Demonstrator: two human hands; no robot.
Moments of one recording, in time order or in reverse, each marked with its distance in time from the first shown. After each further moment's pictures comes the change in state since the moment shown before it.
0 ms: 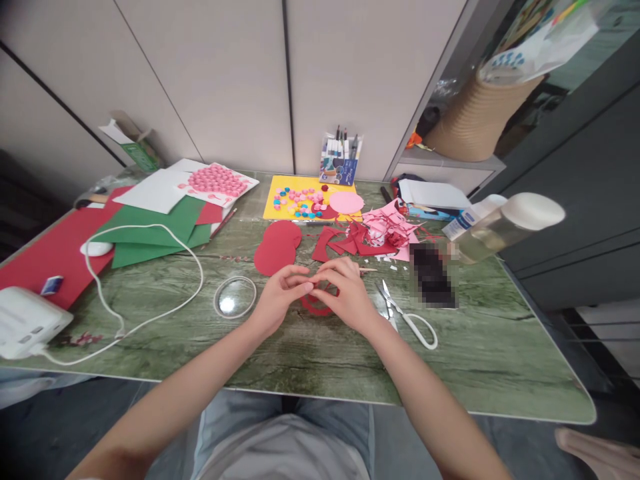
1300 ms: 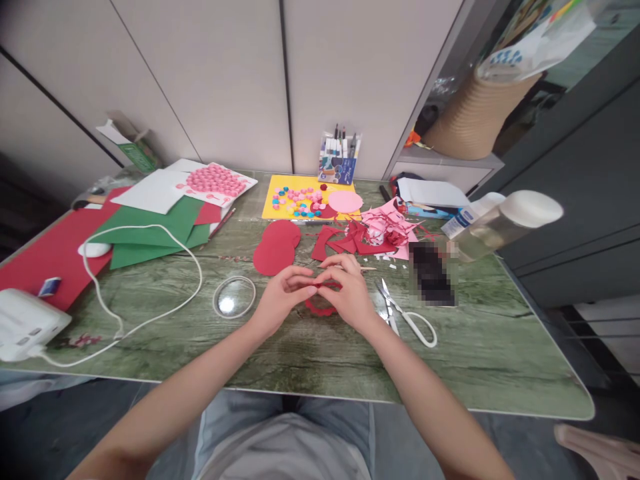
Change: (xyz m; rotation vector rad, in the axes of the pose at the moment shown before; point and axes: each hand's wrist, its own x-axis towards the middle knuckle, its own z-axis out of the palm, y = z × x) left_hand -0.001 -0.002 0.001 0.086 -0.059 0.051; right_hand -0.002 0.005 0.003 0.078 0.107 0.071
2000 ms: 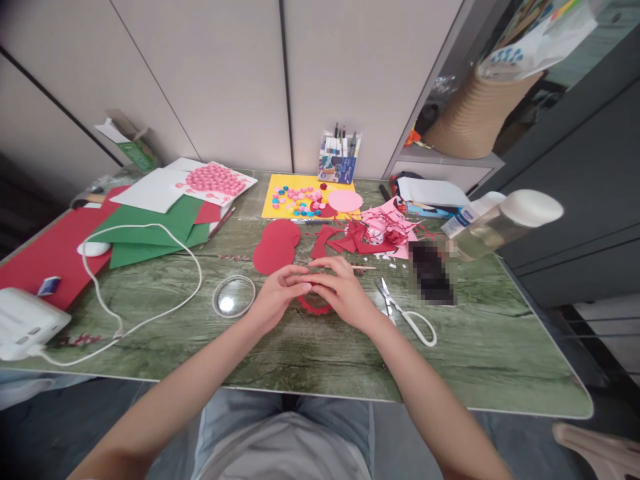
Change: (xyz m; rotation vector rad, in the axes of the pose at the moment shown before) left_hand 0.003 -0.001 -0.008 -0.161 0.020 -0.103; right_hand 0.002 -0.001 -0.004 -0.034 -0.213 -0.120
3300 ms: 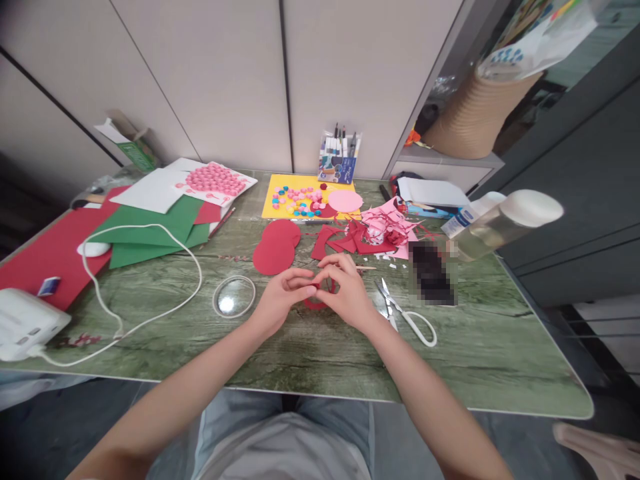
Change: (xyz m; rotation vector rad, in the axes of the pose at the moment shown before) left_hand -0.003 -0.002 0.008 0.058 0.012 0.011; right_hand 0.000 -0.001 0.003 0.060 0.141 0.102
